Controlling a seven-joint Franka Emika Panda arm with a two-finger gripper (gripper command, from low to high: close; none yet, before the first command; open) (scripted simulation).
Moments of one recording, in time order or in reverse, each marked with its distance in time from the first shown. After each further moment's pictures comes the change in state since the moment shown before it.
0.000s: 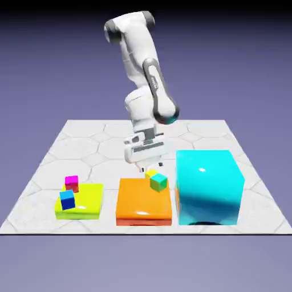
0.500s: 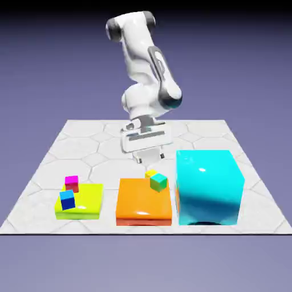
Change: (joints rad) arm -0.337 -0.080 0.252 0.050 -0.562 -0.074 0.652
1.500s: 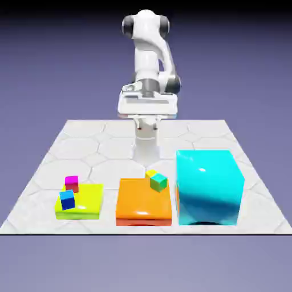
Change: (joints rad) arm -0.675 -0.161 0.505 0.101 -1.123 -0.148 1.305
